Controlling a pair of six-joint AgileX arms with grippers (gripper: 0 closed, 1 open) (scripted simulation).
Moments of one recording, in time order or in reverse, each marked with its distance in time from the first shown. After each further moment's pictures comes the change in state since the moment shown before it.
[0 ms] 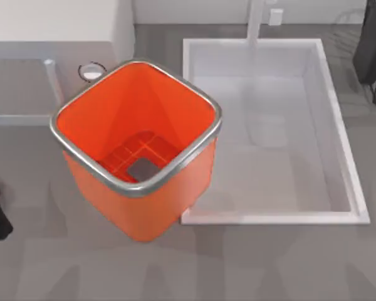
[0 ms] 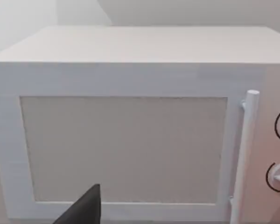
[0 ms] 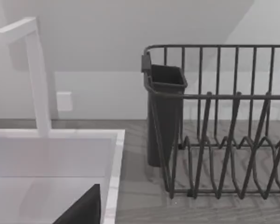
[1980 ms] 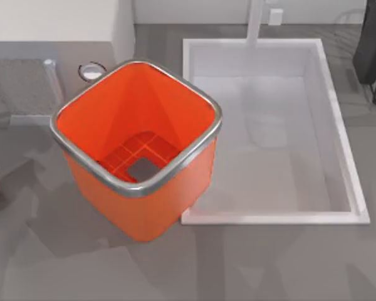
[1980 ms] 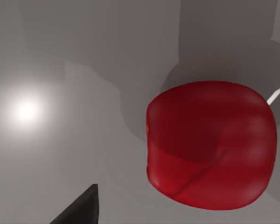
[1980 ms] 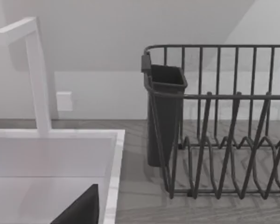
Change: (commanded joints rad) left arm 0.138 1.823 1.269 -0.984 0.005 0.975; right arm 0.000 0.000 0.000 0.000 0.000 0.000
